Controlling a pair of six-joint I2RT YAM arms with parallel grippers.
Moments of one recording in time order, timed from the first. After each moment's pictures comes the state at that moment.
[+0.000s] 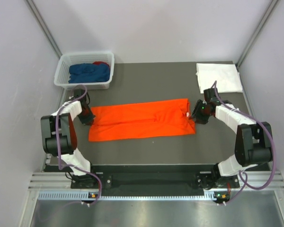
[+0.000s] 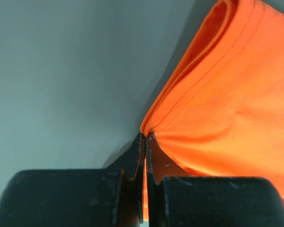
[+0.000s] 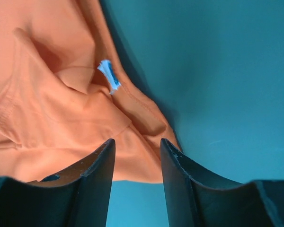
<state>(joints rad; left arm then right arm) 0.14 1.71 1.03 -0.59 -0.09 -0.43 0.13 1.52 0.92 -0.49 -0.13 0.60</state>
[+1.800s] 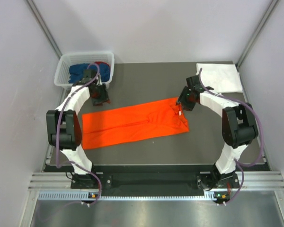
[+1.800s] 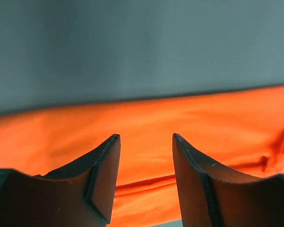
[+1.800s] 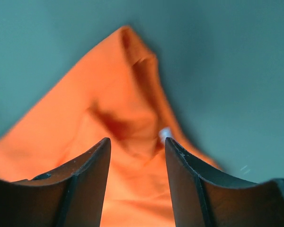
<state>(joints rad) -0.07 1.79 1.43 -0.68 0.13 -0.28 0.30 1.78 1.24 -0.46 0.00 0.83</state>
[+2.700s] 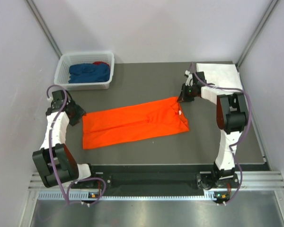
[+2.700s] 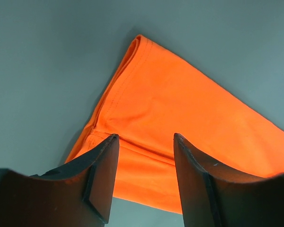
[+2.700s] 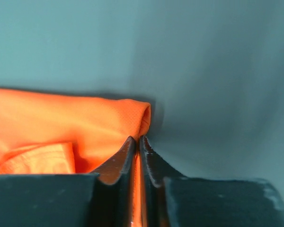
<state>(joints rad) 0.30 1.31 0.98 -0.65 0.03 -0.54 0.16 2.06 1.39 -0.28 -0.40 0.22</state>
